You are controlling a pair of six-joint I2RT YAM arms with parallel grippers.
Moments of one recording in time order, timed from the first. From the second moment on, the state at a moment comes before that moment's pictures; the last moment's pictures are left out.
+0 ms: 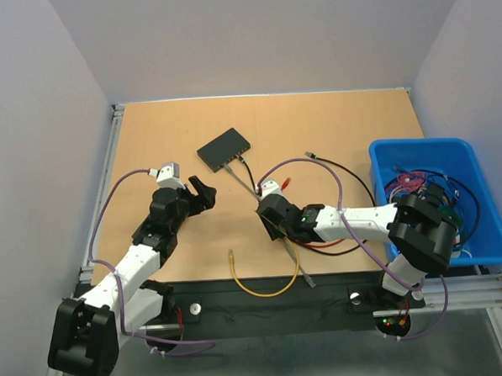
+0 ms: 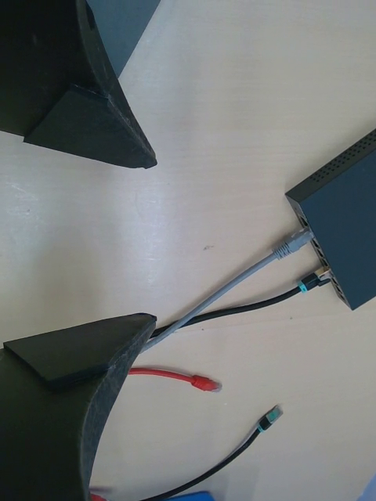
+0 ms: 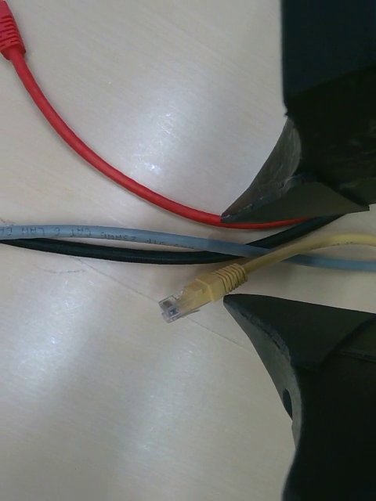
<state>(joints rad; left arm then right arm) -0.33 0.93 0.35 0.23 -0.02 -0.56 1.03 1.60 0.87 -0.18 0.39 0.39</state>
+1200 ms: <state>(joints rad) -0.33 0.95 0.35 0.23 -0.02 -0.55 1.04 1.52 0.88 -0.18 0.44 0.36</state>
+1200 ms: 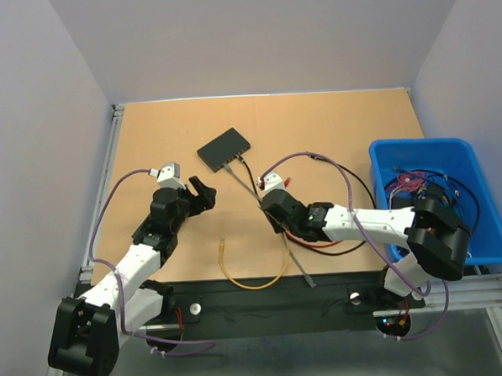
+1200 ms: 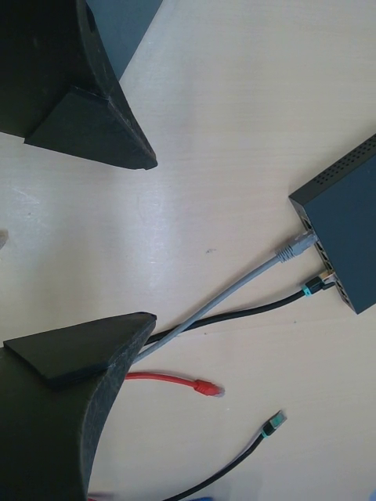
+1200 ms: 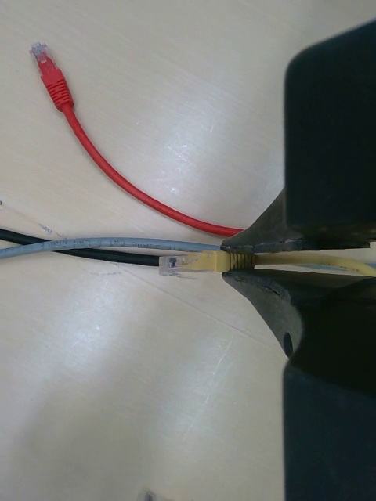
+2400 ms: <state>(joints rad) -0.47 0.87 0.29 0.58 0.37 -0.70 1.11 1.38 0.95 0.02 0.37 0.35</state>
